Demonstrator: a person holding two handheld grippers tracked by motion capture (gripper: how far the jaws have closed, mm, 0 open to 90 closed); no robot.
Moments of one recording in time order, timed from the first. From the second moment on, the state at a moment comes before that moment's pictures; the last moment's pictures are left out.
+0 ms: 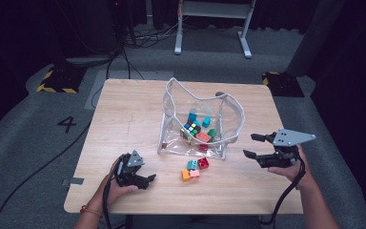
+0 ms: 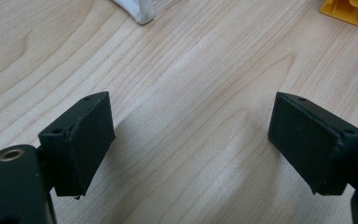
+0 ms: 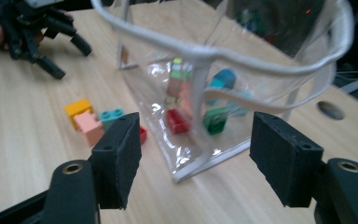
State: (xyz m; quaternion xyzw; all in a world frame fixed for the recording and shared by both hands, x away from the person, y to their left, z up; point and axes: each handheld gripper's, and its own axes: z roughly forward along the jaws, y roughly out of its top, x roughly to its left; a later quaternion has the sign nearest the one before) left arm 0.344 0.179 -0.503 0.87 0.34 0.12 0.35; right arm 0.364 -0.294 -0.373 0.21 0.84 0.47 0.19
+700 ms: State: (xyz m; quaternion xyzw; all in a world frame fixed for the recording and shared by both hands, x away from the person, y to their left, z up) left arm 0.344 0.179 -0.502 0.87 0.34 0.12 0.35; right arm 0.371 -0.222 -0.470 0.17 0.89 0.41 0.11
